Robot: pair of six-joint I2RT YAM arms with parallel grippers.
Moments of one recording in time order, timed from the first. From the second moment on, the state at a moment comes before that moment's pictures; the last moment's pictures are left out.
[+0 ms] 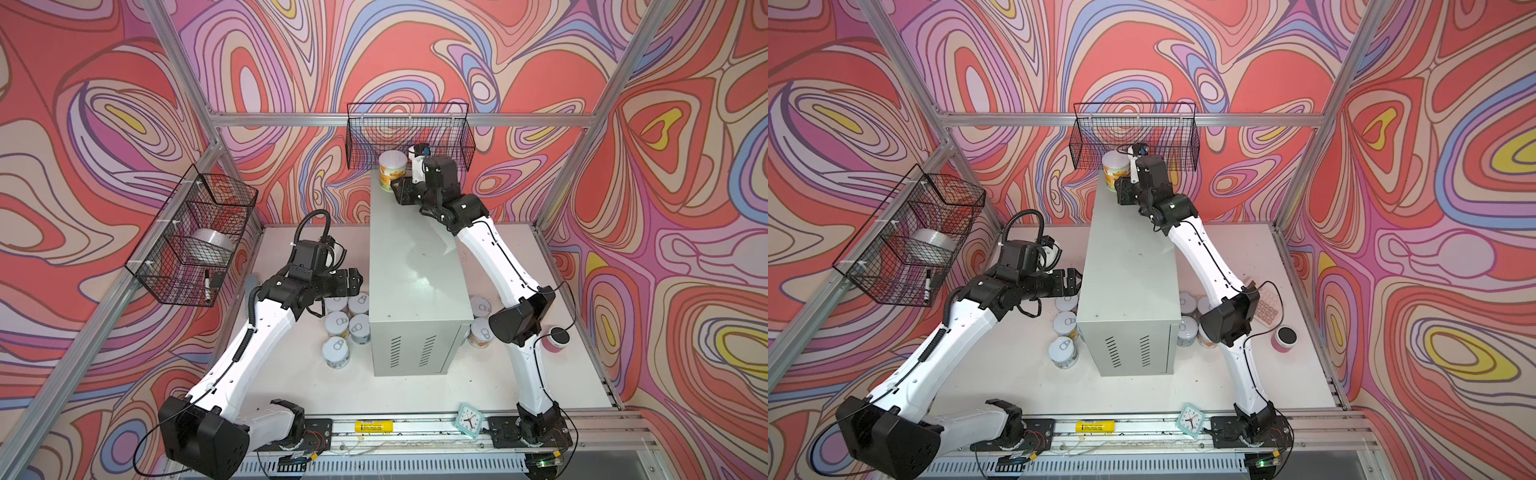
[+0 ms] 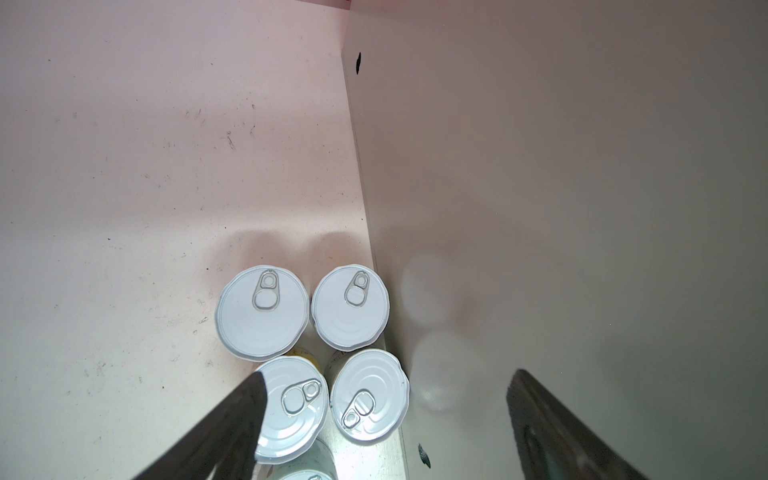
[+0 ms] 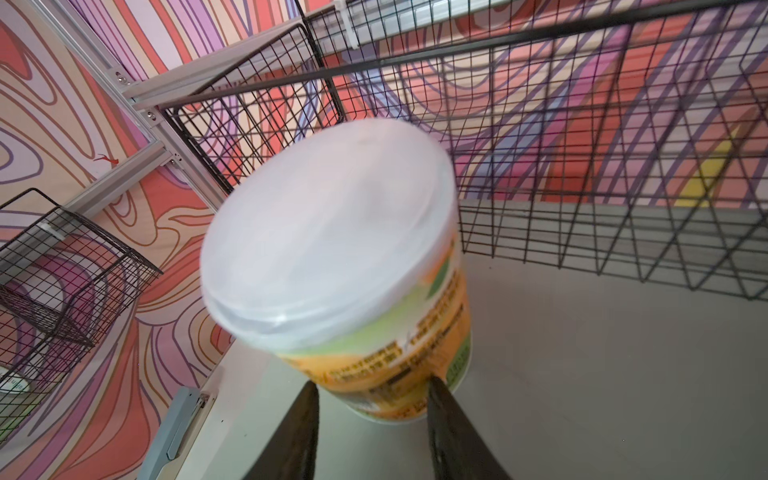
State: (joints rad) left arm -0.32 1.23 1.18 -0.75 0.13 -0.35; right arm 0.52 2.24 2.61 -0.65 -0.03 0.33
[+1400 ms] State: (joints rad) left arm -0.32 0.94 0.95 -0.70 0.05 -0.44; right arm 0.48 1.16 1.37 -0.94 0.31 0.46
